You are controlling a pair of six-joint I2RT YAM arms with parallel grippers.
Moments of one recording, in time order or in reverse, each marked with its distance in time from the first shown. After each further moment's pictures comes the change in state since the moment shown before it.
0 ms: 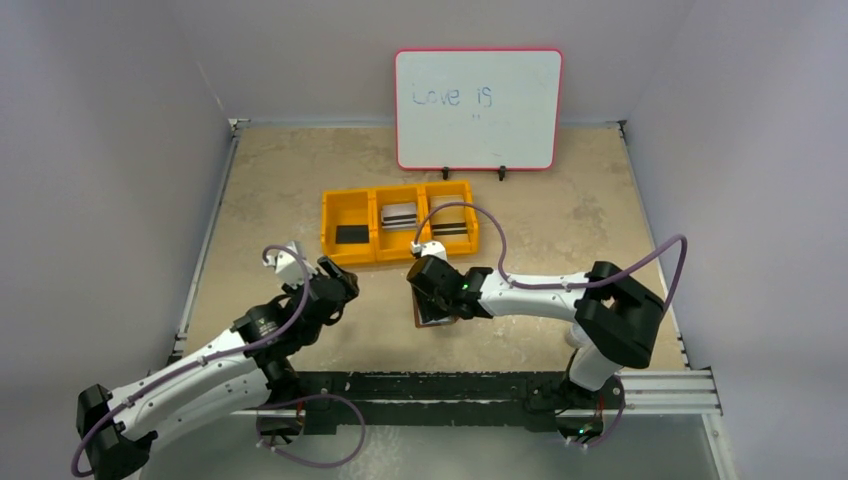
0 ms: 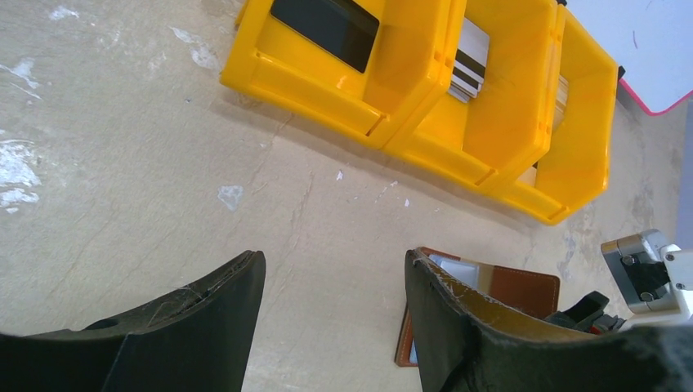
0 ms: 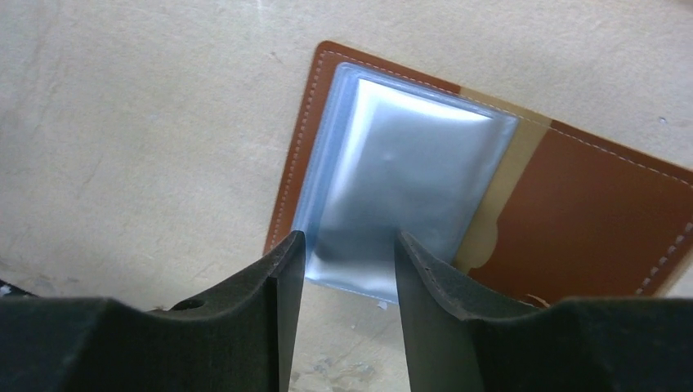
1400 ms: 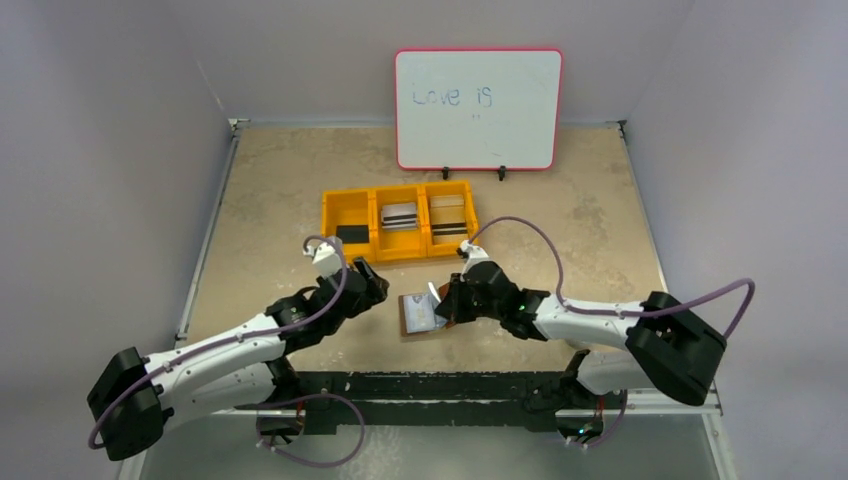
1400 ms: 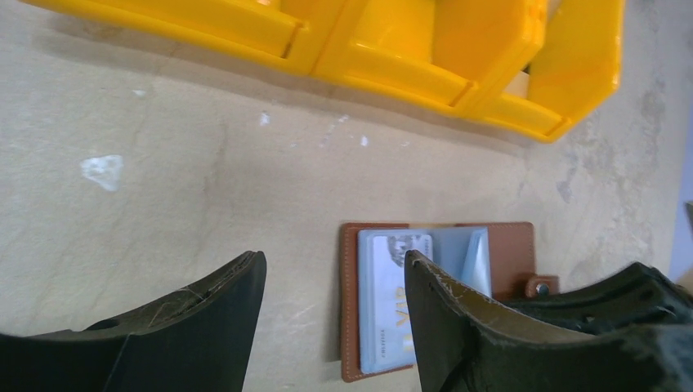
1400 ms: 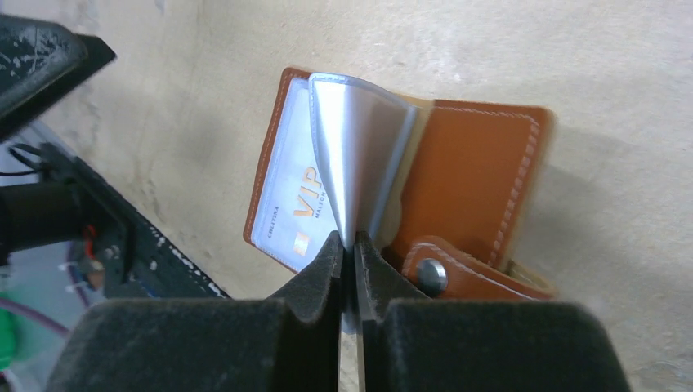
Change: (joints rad) left arm 0.000 0.234 -0.044 0.303 0.201 0.097; right arm -0.114 -0.283 -0.391 0.426 -0.217 0.126
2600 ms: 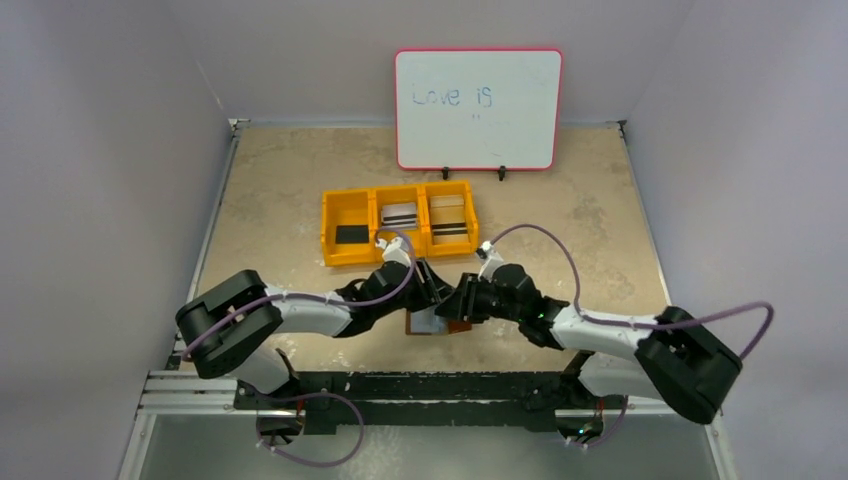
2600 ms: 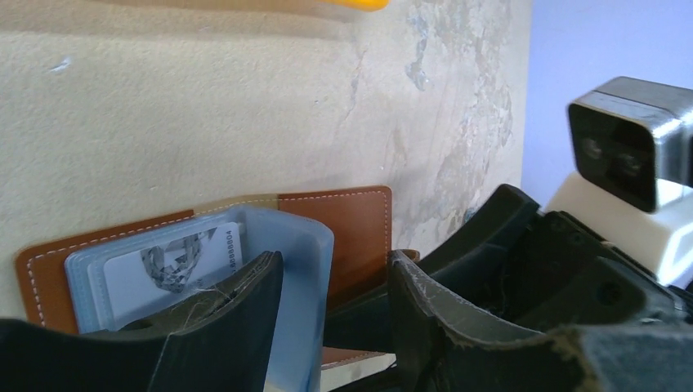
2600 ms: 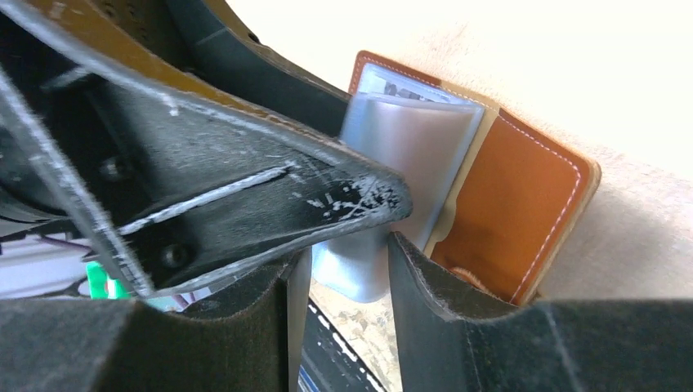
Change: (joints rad) left arm -0.064 0.620 0.051 0.814 0.419 -0.018; right arm -0.157 -0.085 -0.228 0.340 -0.285 0.131
